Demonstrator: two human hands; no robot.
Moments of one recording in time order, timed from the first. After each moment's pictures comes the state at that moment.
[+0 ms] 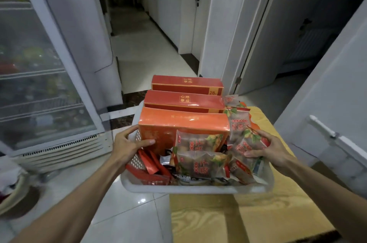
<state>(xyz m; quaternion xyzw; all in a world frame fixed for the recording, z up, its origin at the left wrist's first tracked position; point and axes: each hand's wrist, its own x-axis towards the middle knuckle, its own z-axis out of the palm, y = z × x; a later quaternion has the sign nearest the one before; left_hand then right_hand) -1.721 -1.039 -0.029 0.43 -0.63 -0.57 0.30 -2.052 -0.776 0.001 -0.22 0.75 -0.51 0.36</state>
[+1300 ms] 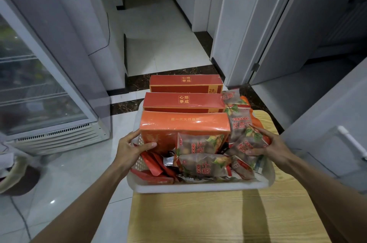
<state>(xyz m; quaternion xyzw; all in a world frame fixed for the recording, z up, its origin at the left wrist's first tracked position) -1.891 -1.058 -0.095 0.47 -0.58 -0.60 0.30 -2.255 -0.848 -0.062 -0.27 0.73 -0.45 0.44</state>
